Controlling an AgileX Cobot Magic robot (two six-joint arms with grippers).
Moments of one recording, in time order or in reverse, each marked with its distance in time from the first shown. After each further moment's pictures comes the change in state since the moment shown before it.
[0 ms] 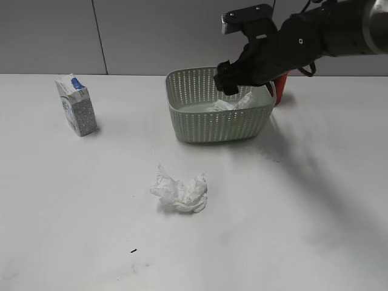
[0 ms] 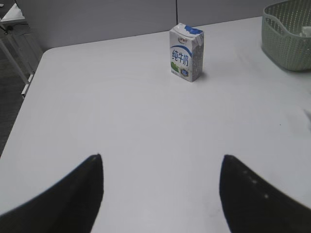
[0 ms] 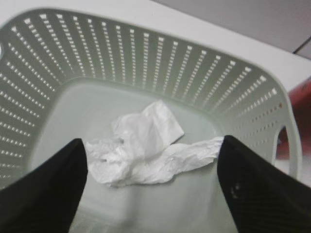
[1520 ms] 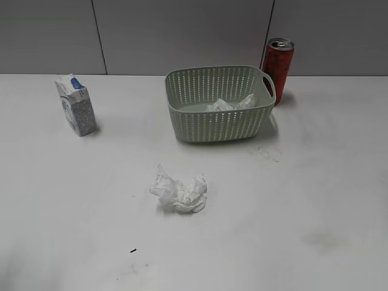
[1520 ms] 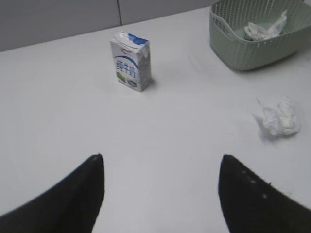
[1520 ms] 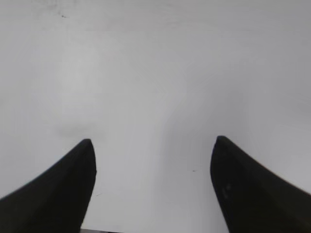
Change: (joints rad) left arm -0.024 0.641 -0.154 -0.311 -0.236 0.288; right arm -0.370 -0.737 0.267 0.077 0.897 -0.166
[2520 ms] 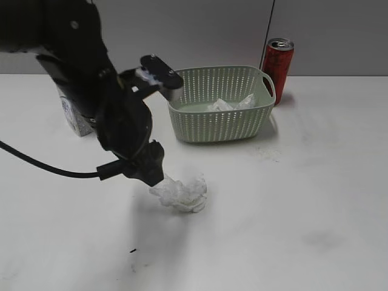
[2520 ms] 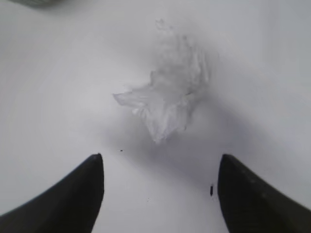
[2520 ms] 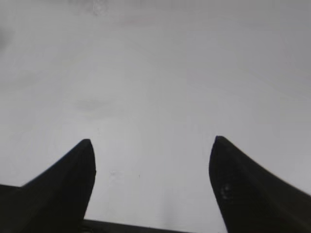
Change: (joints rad) left arm -0.545 1.146 -0.563 0.140 0.044 0.091; right arm 0.000 -1.008 0.716 0.071 -0.166 -0.008
